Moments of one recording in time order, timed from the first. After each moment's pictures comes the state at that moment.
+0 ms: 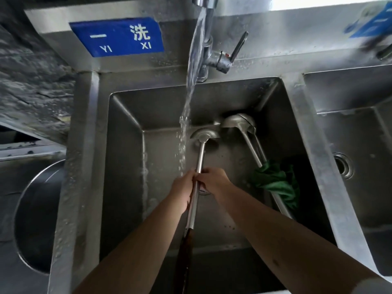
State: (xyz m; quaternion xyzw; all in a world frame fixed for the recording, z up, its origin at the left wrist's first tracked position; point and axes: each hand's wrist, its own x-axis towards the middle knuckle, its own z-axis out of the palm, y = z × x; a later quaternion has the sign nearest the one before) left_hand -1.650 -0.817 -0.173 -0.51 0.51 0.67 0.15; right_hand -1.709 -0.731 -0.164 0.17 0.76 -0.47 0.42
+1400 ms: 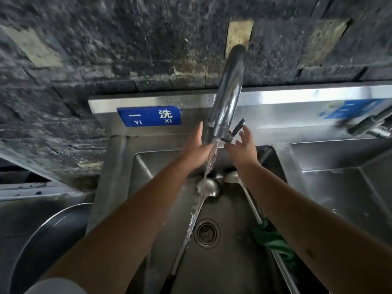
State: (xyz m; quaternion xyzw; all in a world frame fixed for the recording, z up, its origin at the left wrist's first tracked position) left_hand -1.832 -0.895 -0.003 -0.21 0.81 0.55 0.07; right_hand -1.875 -0.749 0.004 0.07 0.77 -0.62 0.14
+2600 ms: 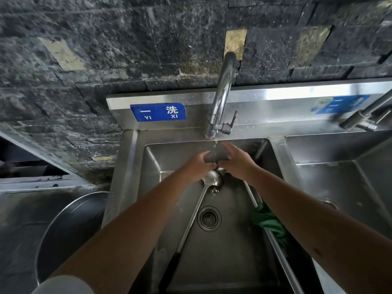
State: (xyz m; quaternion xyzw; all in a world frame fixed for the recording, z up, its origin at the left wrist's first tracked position) left_hand -1.748 -0.861 0.035 -0.20 0.80 0.54 0.16; right_hand -1.811 -0.720 0.037 -0.12 0.89 -0.37 0.25
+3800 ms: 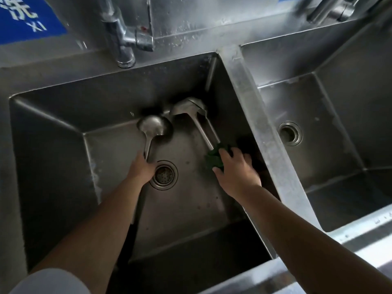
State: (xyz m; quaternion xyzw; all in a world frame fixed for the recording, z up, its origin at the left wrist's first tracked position) left_hand -1.714 -0.828 -0.242 -0.36 0.83 0.36 0.25; right_hand -1.724 -0.564 -0.124 -0.03 0.96 -0.06 0.27
